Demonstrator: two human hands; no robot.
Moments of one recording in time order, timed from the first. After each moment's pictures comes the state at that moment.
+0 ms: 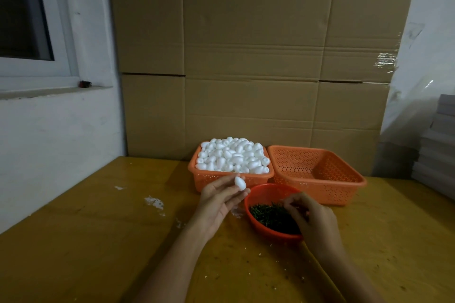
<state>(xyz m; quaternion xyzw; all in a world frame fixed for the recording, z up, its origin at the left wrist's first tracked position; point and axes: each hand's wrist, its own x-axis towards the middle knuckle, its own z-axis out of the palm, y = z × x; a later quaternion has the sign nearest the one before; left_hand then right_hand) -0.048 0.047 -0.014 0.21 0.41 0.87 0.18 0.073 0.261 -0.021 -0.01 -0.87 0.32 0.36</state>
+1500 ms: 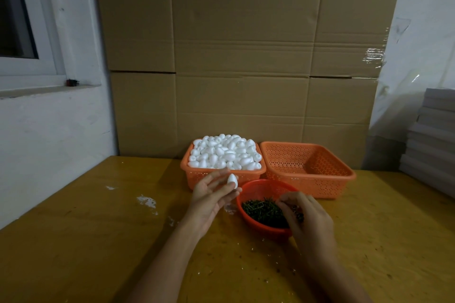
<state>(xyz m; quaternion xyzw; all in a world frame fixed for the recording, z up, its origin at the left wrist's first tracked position) -0.047 0.047 -0.014 0.19 0.43 0.87 0.15 0.092 0.252 -0.031 0.00 -0.86 0.24 0.45</state>
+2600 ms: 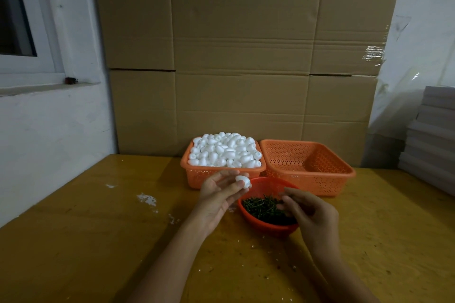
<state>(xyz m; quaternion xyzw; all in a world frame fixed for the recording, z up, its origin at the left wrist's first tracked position) -0.038 0.058 -0.008 0.24 0.42 0.86 0.18 0.092 0.249 -0.025 0.00 -0.74 0.53 0.43</state>
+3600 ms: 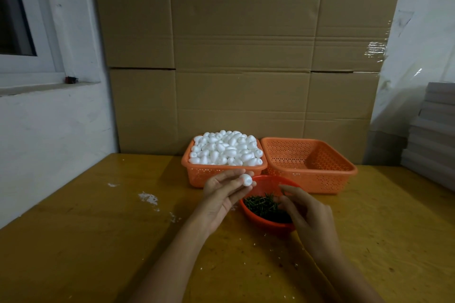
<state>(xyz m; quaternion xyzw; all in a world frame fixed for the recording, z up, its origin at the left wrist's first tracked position) -0.030 0.058 -0.003 0.24 0.40 0.86 0.21 0.101 0.241 -0.015 0.00 -0.83 0.41 0.38</state>
